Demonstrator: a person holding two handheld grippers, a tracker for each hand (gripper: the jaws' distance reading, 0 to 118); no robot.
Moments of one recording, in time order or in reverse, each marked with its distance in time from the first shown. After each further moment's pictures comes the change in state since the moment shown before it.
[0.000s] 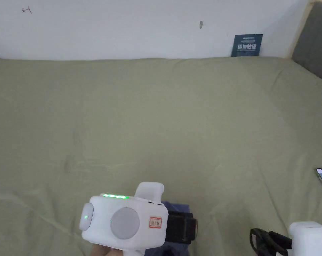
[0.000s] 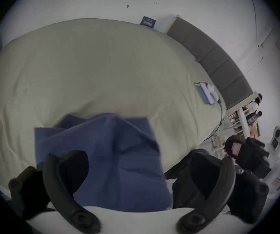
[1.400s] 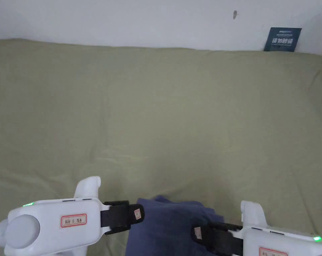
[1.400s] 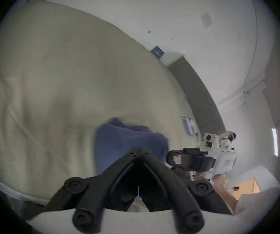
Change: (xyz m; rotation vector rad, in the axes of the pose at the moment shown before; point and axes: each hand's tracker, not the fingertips) left arm -0.164 -0.026 0.090 0.196 -0.193 0.292; right arm -0.050 0.020 -0.153 -0.312 0.682 -0.215
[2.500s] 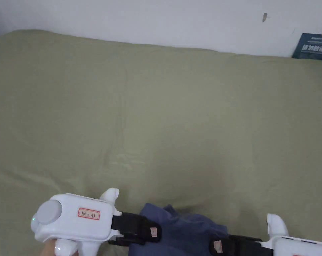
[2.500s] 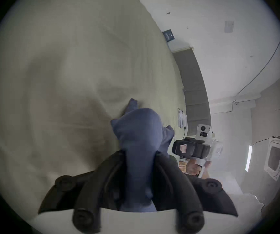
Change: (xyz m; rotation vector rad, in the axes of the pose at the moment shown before) left arm -0.080 0.038 -0.053 -0.242 -0.205 0.205; right arm 0.066 0.052 0.010 -0.094 0.046 -0.162
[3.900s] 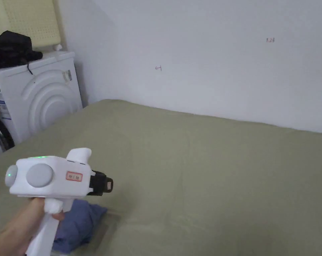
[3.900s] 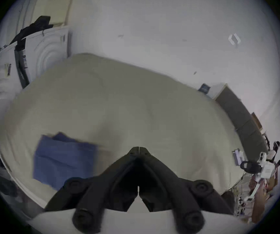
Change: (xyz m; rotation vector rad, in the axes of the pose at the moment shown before) left arm 0.091 0.025 0.201 0.621 0.623 -0.283; right arm -0.118 -0.011 0.055 0.356 -0.309 0.386
